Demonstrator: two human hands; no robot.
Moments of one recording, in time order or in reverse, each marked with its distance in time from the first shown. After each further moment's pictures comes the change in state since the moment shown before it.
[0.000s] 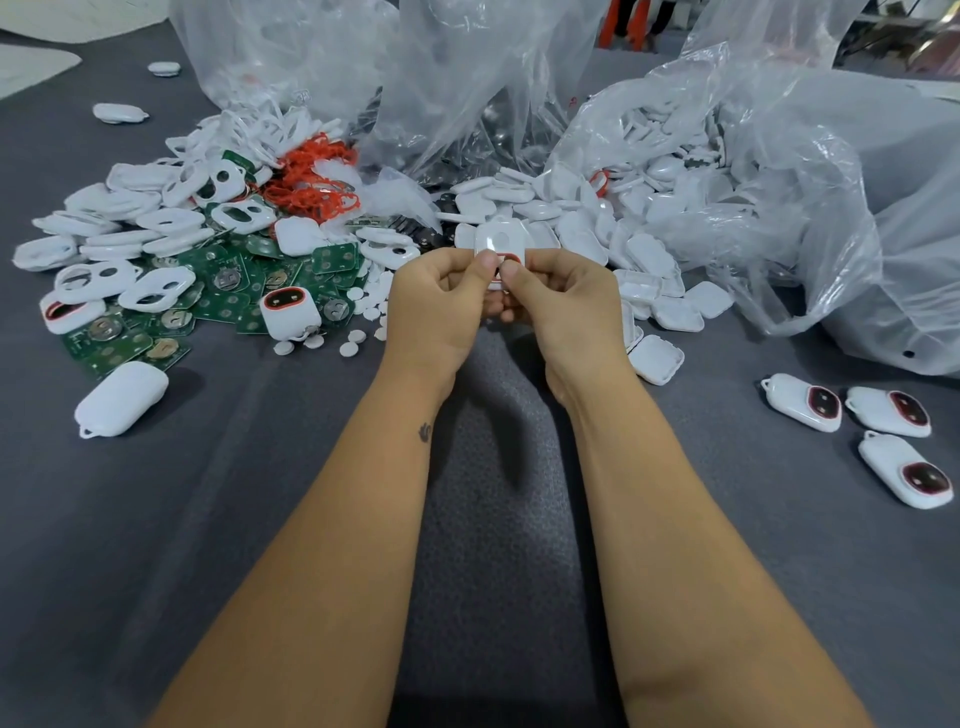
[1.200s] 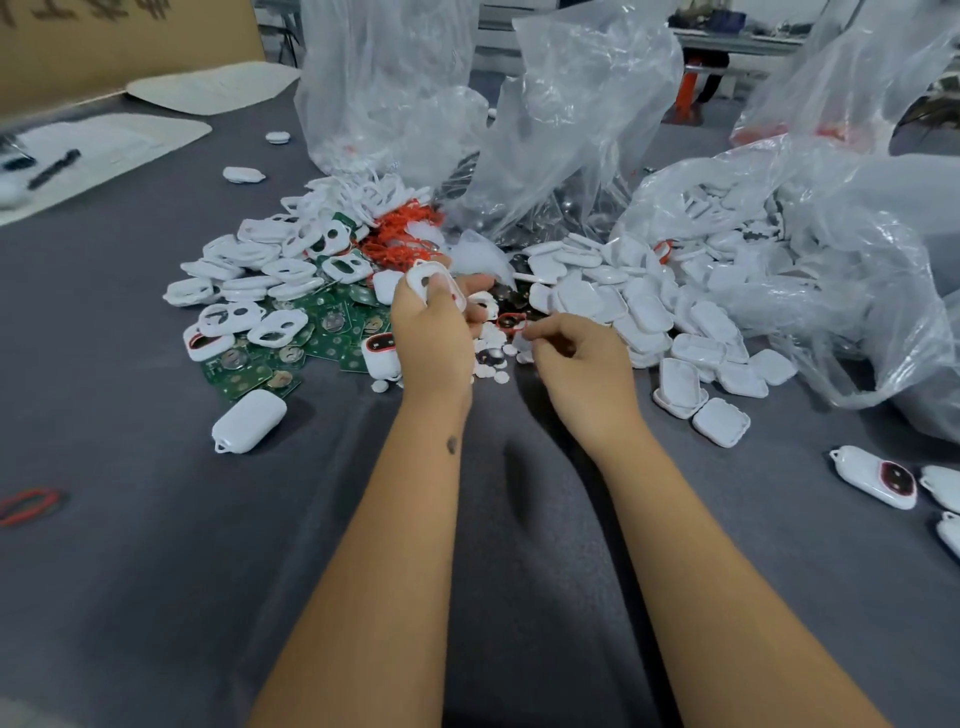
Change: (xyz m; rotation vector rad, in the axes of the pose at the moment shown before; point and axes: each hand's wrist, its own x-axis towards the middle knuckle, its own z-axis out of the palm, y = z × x) left_hand 0.021 0.022 -0.044 -0.218 0.336 0.039; right_hand -0.007 0.004 0.033 -0.581 -0.068 -0.135
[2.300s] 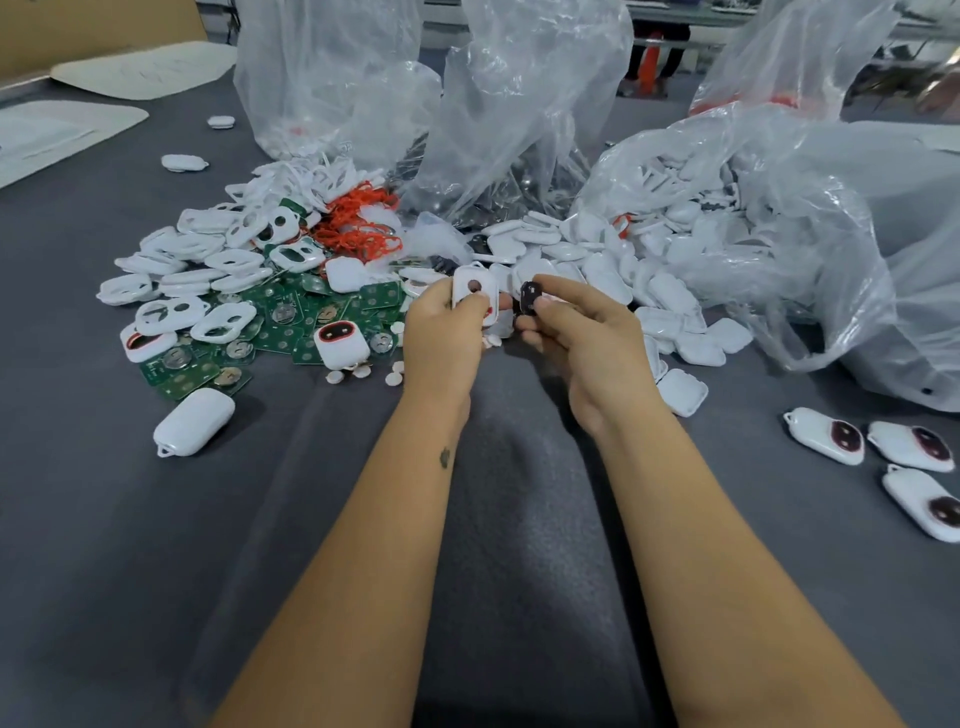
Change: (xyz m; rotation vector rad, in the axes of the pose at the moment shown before) left_hand -0.027 -0.010 0.018 0.231 -0.179 -0.164; right_hand -0.001 -0.001 -0.031 0.814 0.038 0.258
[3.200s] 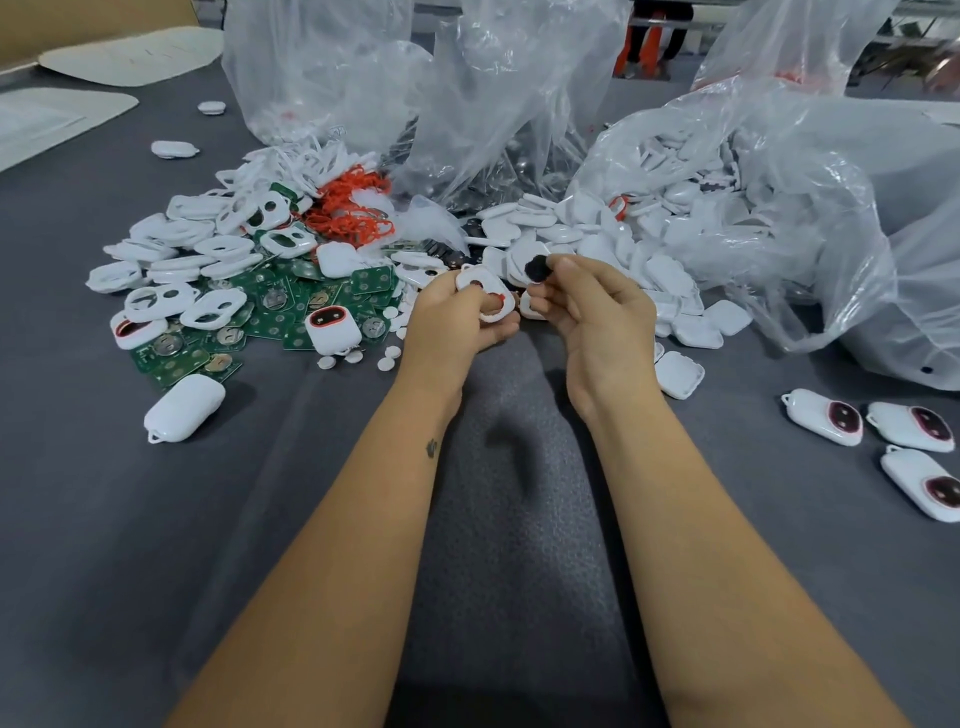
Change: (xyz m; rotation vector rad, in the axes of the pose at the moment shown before) left_hand -0.003 -0.001 0.001 -0.109 -0.131 -0.103; right_hand -0.004 -0.001 -0.001 0.115 0.082 -0.140
